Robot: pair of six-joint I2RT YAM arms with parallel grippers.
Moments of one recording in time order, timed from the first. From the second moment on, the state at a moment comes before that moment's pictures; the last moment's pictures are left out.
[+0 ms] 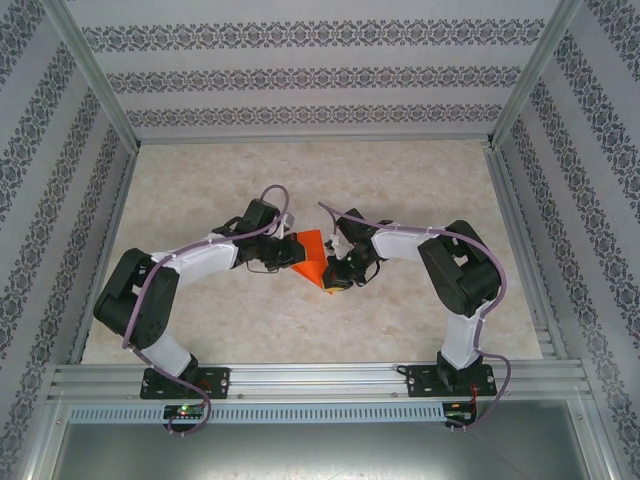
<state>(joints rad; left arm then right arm) -0.49 1.63 0.90 -0.22 0.54 -0.74 0.57 1.89 1.04 -0.51 -0.66 0.47</state>
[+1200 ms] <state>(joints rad) -0.57 1.82 0.90 -0.11 0.55 -0.71 0.57 1.89 1.05 -0.53 -0.66 0.43</state>
